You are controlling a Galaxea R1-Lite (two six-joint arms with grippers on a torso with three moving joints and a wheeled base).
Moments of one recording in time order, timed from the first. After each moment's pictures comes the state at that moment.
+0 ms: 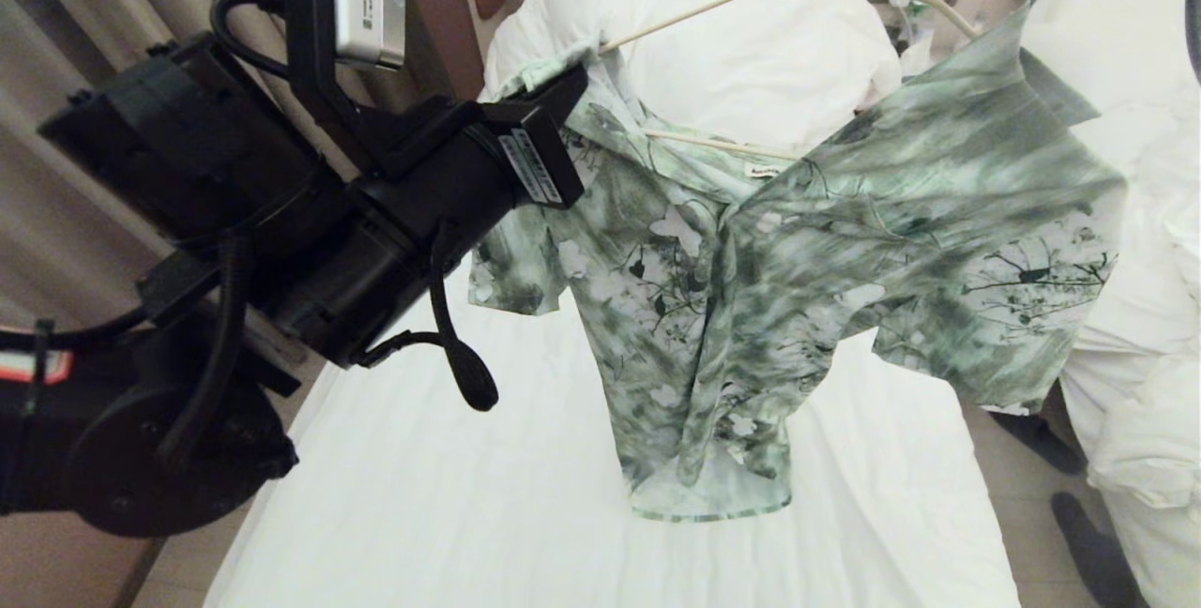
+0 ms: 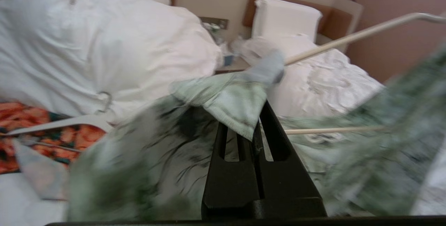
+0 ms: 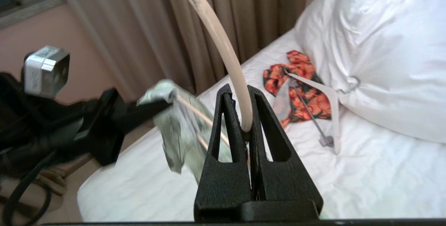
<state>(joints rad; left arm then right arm) -0.71 1.63 -0.94 -1.12 0.06 0.02 0.60 1.51 -1.67 -0.05 0.18 -0.07</state>
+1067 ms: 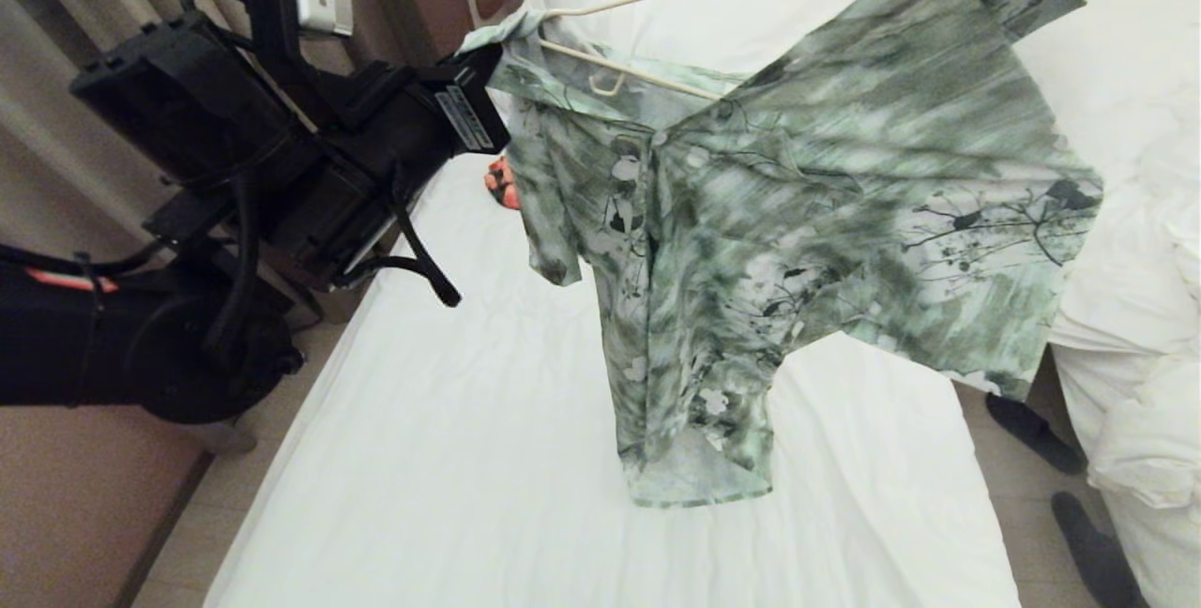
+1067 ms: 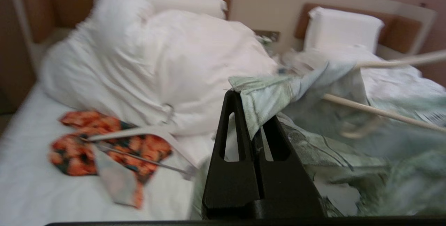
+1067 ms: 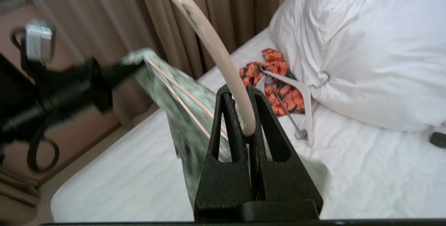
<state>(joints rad) -0.48 1.69 -1.06 -1.11 0.02 0.02 0.51 1.47 -1.64 -0.05 0.18 -0.08</state>
